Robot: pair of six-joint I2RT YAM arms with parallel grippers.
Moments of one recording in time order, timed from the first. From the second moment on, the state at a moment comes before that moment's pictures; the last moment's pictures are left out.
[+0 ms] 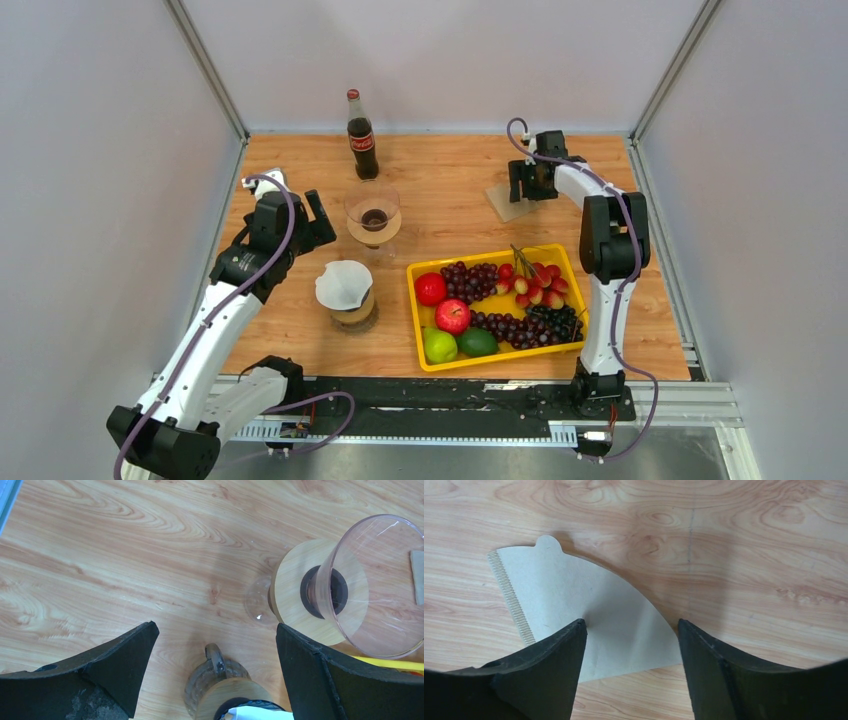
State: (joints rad) left arm -0.32 0.94 1.00 -0.70 -0.37 -0.52; right arm 0.11 2.19 1.66 -0.44 -0.09 0.00
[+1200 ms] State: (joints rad) left arm -0.32 0.92 1.00 -0.74 -0.41 -0.52; right arm 0.22 1.98 1.58 -0.44 0.07 0.11
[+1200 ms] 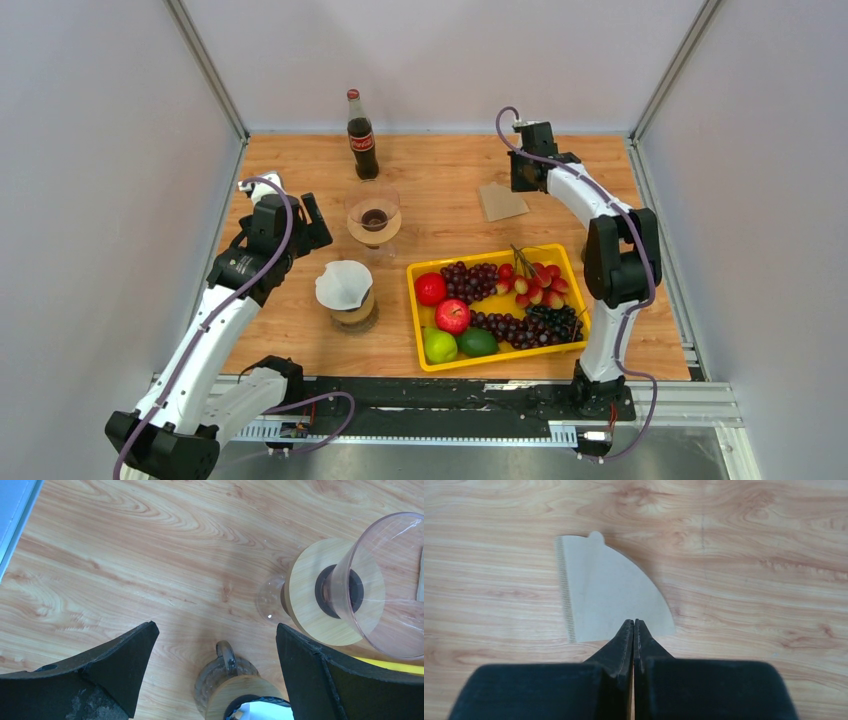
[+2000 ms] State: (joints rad) left arm -0.32 0.92 1.00 -0.74 -0.41 -0.52; right arm 0.34 2.17 1.63 -0.47 0.16 0.20
